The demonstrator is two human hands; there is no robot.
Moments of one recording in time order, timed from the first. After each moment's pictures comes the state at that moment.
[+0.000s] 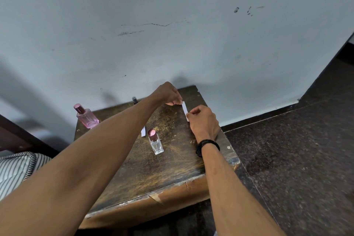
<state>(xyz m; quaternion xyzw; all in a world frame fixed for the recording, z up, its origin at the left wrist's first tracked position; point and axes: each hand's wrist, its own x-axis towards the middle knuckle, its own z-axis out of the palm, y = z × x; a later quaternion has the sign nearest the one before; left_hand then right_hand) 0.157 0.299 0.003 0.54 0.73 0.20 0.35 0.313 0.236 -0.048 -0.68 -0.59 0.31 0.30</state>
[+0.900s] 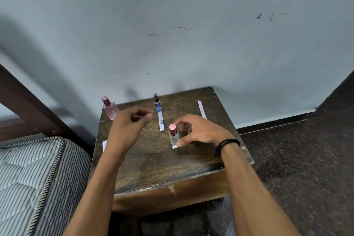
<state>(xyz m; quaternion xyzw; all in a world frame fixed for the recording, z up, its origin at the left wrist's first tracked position) 0.126 0.064 0.062 0.43 0.74 0.46 0.24 0.311 0.202 0.007 -0.33 -0.80 0.49 0.04</state>
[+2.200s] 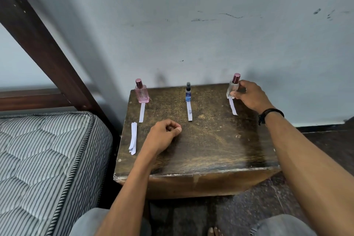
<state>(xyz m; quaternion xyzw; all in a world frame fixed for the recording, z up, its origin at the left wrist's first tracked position) 0.096 0.056 -0.032 0.39 0.78 0.37 0.33 0.314 0.315 -0.014 -0.51 -0.80 0.28 0.17</state>
